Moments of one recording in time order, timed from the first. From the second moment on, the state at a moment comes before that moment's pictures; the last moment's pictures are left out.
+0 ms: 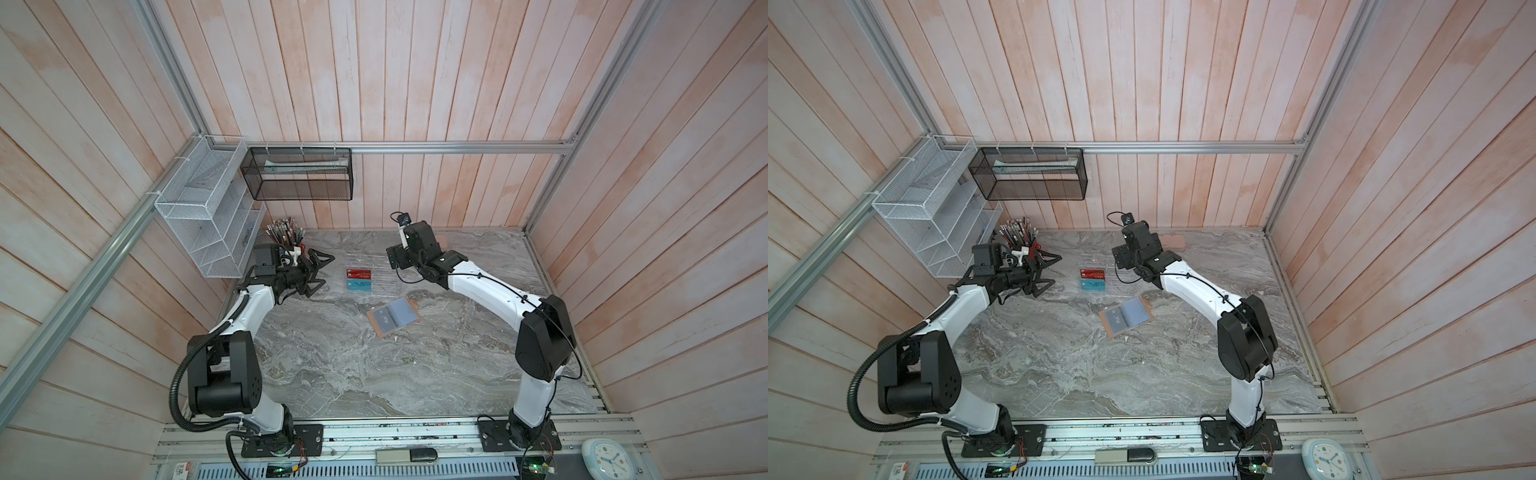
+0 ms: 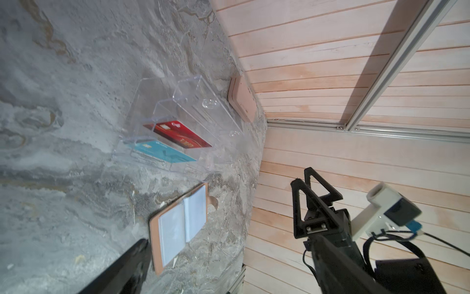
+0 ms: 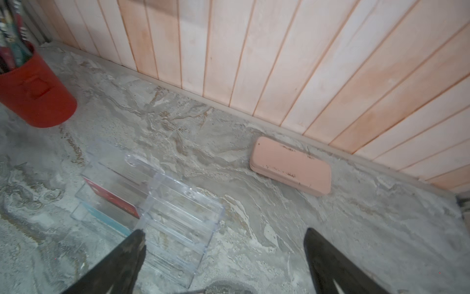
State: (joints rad) left arm 0.09 1.60 1.11 -0.22 0.87 -0.86; right arm 0.64 1.87 1.58 -0.30 0.27 0.10
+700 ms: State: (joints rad) left arm 0.01 2.09 1.55 -0.20 0.76 -0.68; right arm 0.48 2.08 1.63 -0.17 -0.22 0.32
